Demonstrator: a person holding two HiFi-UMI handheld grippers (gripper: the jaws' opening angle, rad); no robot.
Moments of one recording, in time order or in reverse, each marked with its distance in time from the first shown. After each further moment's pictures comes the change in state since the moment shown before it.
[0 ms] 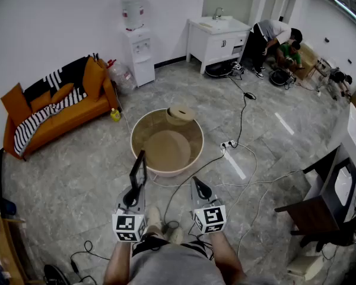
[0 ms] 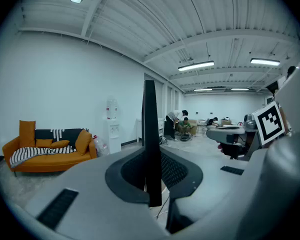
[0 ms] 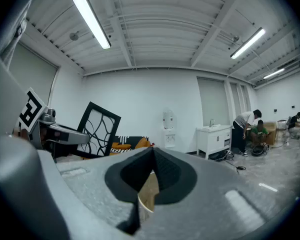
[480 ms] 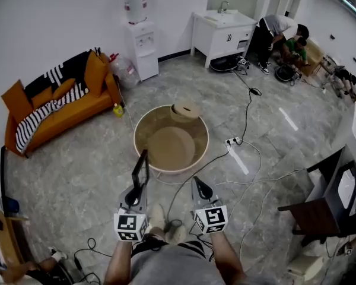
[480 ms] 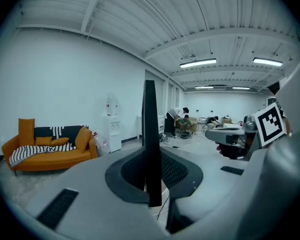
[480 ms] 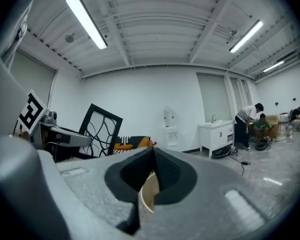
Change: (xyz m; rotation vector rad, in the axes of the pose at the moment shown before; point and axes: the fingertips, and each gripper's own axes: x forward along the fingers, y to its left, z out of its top) left arm 0.037 0.036 -0.002 -0.007 0.034 -0.006; right arm 0.053 0.004 -0.007 0.047 0.008 0.016
